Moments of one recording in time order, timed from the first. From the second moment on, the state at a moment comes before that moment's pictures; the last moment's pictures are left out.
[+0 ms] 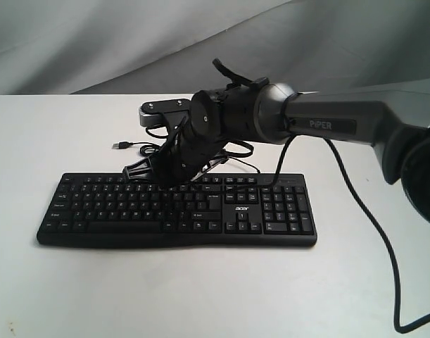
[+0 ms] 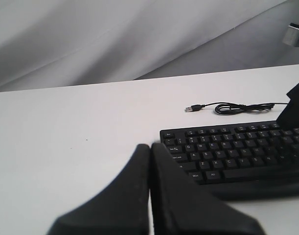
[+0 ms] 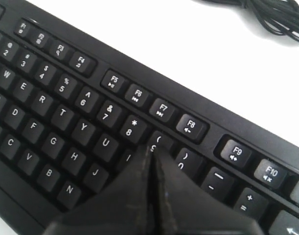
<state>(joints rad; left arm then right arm) 0.15 0.00 0.00 0.07 0.29 -0.12 0.70 2.25 -1.67 0.24 0.54 0.07</state>
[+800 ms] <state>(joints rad) 0.15 0.00 0.00 0.07 0.29 -0.12 0.70 2.28 -1.67 0.23 0.56 0.08</state>
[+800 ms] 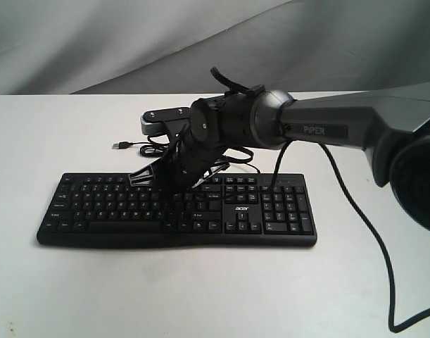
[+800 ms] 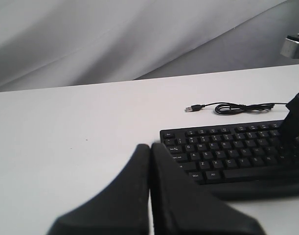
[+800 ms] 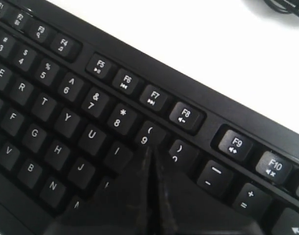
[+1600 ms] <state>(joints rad) 0.15 0.00 0.00 0.07 0.29 -0.12 0.70 2.29 -1.67 0.24 0.57 0.08</state>
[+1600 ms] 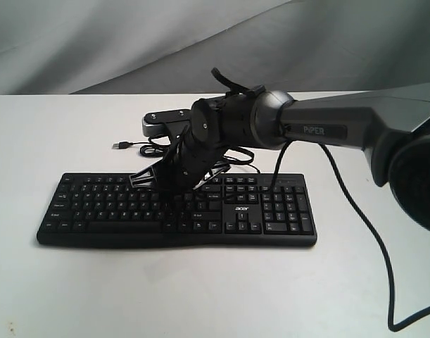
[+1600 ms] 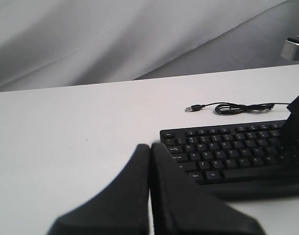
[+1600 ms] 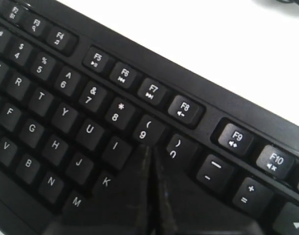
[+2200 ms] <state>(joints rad) 0.15 0.00 0.00 0.07 0.29 -0.12 0.70 2.29 -1.67 0.26 0.57 0.06</state>
